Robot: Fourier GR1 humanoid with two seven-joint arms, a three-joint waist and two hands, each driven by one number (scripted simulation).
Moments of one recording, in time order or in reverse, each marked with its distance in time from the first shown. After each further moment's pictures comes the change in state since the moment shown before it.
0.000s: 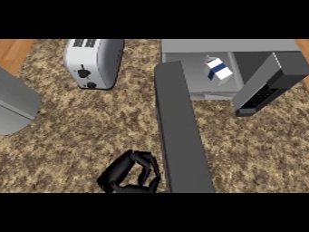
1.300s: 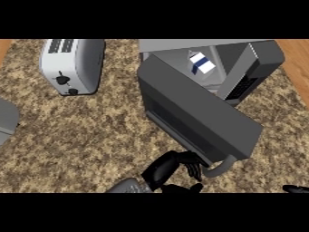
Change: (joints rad) left arm -0.429 0.023 -0.583 0.331 0.448 0.472 0.010; right arm 0.003 -0.056 0.099 -0.261 -0.080 0.098 0.082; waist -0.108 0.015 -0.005
